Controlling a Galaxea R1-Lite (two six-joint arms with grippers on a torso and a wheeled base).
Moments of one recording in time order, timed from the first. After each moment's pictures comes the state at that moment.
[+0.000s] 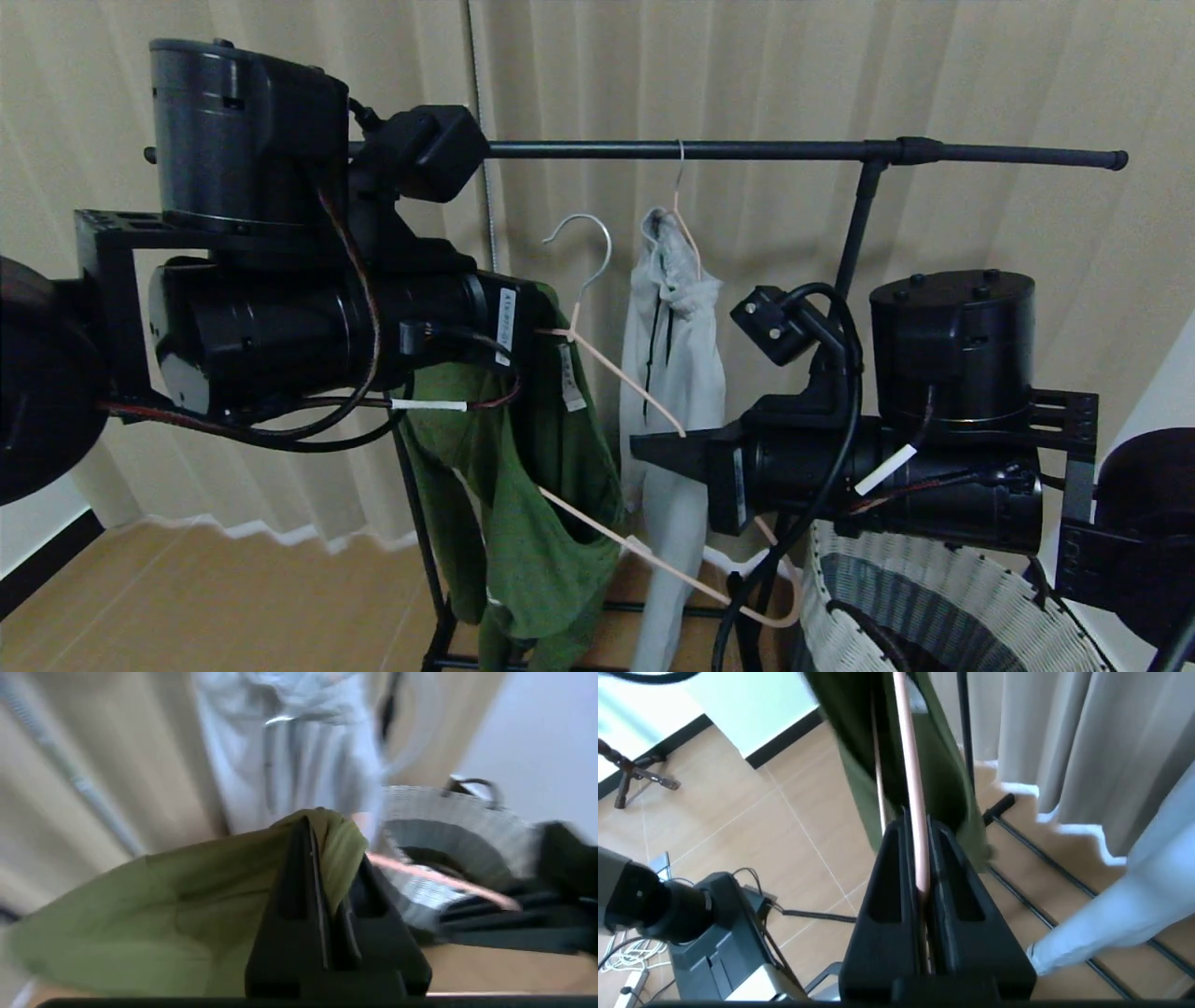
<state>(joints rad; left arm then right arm) -0.65 1.59 -1.19 -0.12 0.05 -0.02 0.75 1.68 -0.90 -0.40 0.21 0.34</state>
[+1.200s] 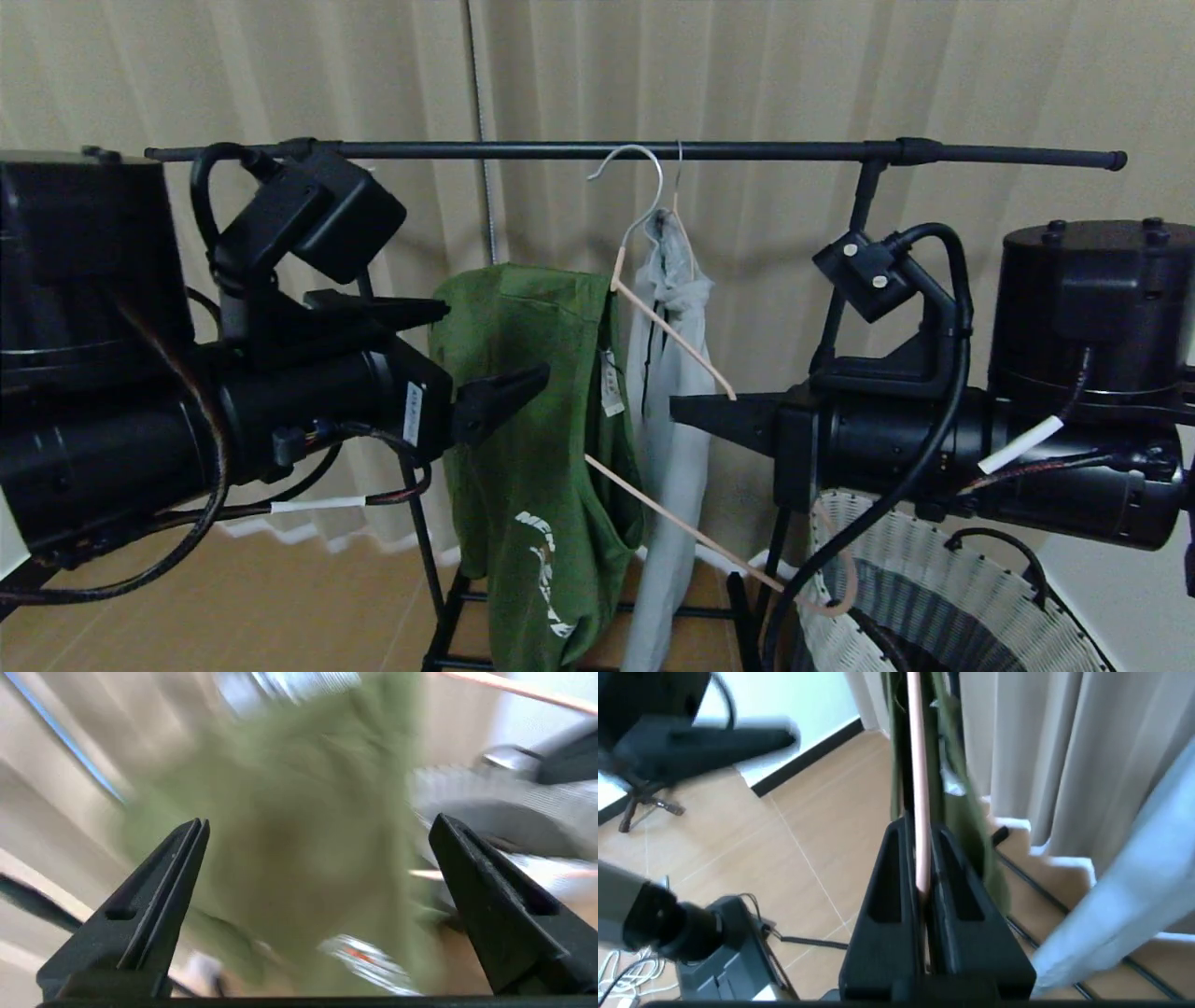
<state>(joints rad) -0.62 1.40 -0.86 -0.35 0.01 0.22 0.73 1.55 -0.87 -0.39 0.21 0.31</state>
